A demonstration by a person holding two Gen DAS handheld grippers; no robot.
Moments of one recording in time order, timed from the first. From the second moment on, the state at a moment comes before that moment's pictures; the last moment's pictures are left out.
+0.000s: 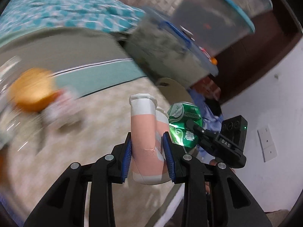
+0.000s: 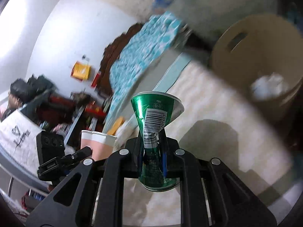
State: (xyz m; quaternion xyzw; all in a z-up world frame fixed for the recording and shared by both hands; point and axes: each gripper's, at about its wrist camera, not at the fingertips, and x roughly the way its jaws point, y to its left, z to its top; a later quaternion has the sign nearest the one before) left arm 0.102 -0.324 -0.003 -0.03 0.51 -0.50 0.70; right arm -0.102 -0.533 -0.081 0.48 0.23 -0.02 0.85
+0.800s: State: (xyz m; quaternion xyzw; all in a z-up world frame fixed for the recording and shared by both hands) left arm 0.061 -0.428 -0.018 0.09 0.49 -0.51 0.70; right arm -0.128 -0.602 -0.071 0.46 0.18 -0.10 0.86
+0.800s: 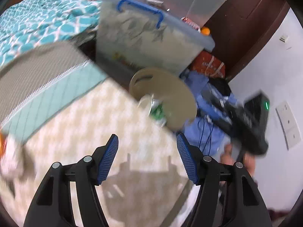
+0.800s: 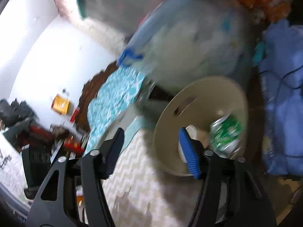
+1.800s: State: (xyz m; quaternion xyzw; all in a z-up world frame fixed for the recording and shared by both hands) left arm 0.059 -0.044 -0.043 -0.01 0.44 -0.26 0.86; right arm 0.129 -0.210 -0.053 0.28 0.42 0.23 0.83
